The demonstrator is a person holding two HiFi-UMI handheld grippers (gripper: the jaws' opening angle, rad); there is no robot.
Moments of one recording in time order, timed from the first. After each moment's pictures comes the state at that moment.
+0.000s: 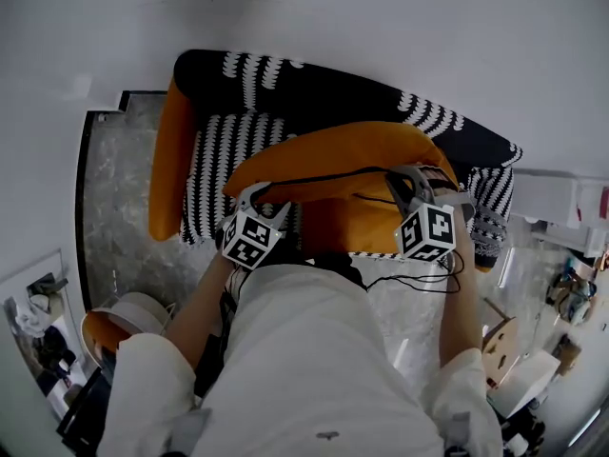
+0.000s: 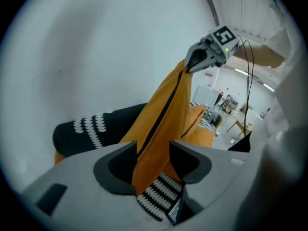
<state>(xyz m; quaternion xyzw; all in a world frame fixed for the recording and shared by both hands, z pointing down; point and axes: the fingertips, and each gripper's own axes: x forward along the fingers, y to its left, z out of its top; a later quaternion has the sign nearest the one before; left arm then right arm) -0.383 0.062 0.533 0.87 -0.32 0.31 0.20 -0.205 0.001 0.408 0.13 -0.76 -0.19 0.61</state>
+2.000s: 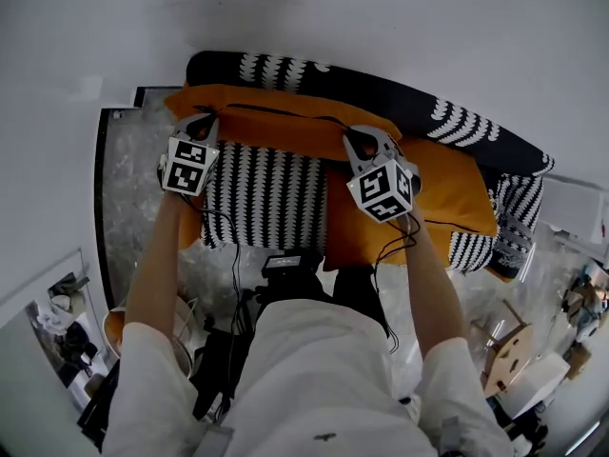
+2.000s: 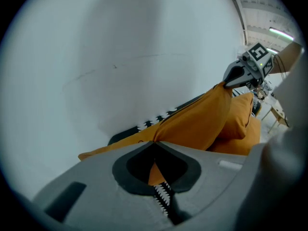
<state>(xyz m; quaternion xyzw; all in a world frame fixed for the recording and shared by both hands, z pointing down) -0.598 -0.155 0.546 0.79 -0.45 0.39 0.15 -0.339 -0.136 0.500 0.29 -0.86 -0.03 0.42</state>
